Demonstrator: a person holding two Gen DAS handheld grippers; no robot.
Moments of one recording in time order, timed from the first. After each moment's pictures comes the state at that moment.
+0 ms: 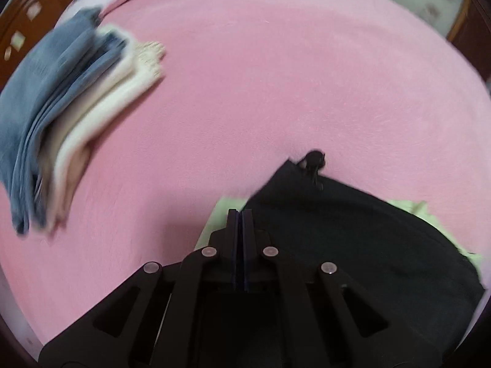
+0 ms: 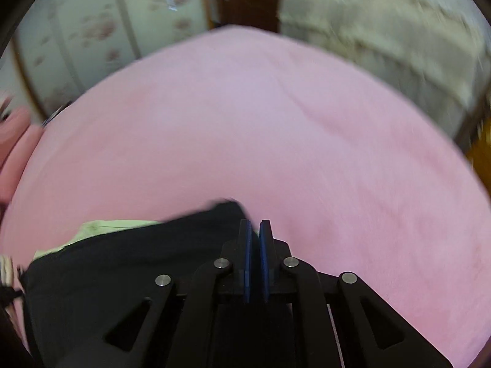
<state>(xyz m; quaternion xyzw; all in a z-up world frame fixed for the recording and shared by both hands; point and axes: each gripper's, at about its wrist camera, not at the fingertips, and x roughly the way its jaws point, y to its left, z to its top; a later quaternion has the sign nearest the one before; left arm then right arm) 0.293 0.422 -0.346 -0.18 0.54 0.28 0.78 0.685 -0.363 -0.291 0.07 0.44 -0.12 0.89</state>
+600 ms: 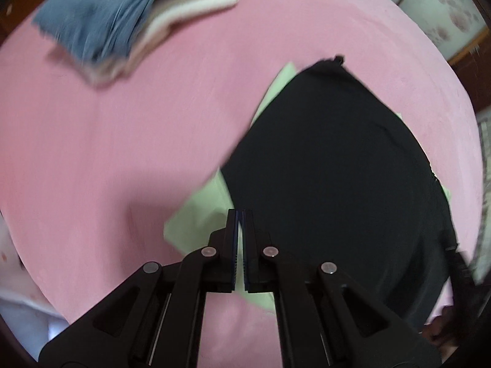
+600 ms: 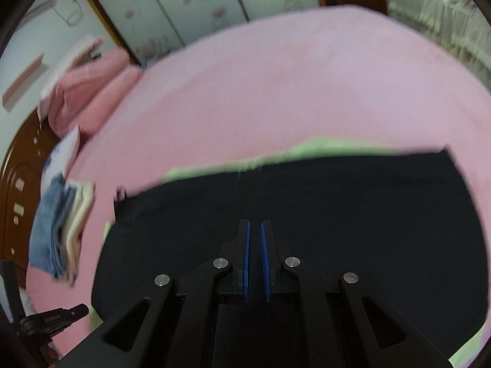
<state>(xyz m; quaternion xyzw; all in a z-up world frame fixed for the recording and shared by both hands) 0.104 0.301 -0.294 -0.30 0.56 0.27 0.72 0.661 -0.126 -0.319 0.09 0.51 0.11 0.85</state>
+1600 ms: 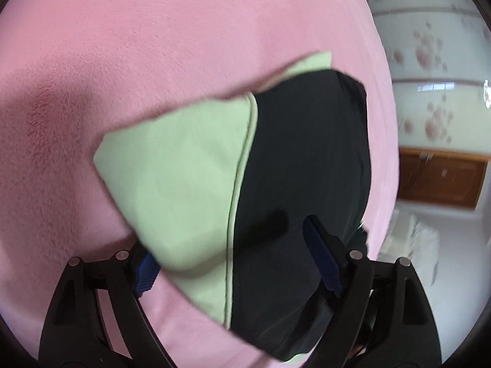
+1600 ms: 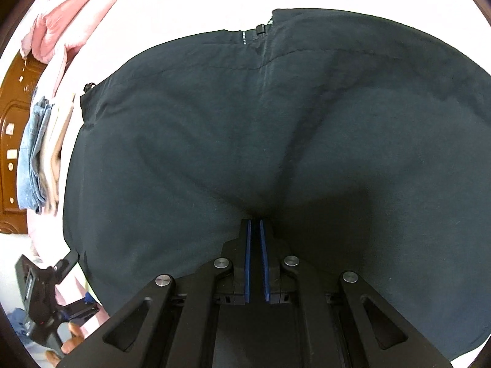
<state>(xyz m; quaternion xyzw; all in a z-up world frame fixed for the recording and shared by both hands) 0.033 0.301 -0.386 -0.61 0.42 0.18 0.65 0.691 -0.110 -0.442 0.03 0.70 0.16 0.70</state>
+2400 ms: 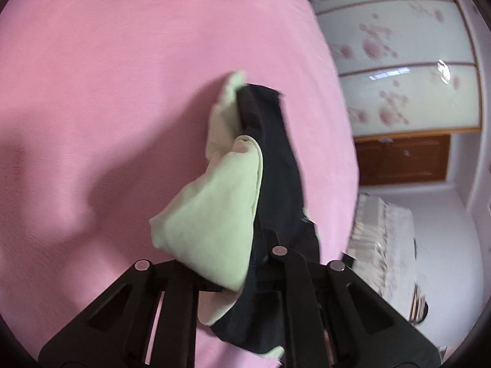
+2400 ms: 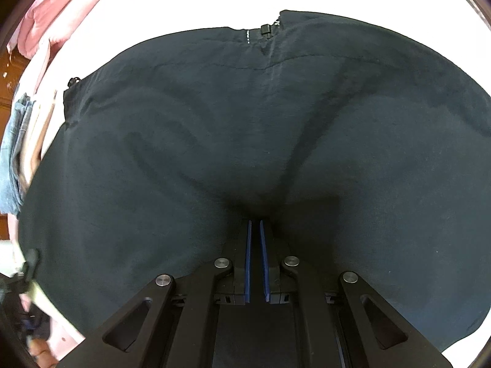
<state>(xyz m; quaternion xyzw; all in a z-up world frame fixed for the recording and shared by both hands) 0.042 0.292 -0.305 -0.58 0.36 0.09 0.72 0.681 -0.072 -0.427 -0.01 0.70 0.11 0.71</state>
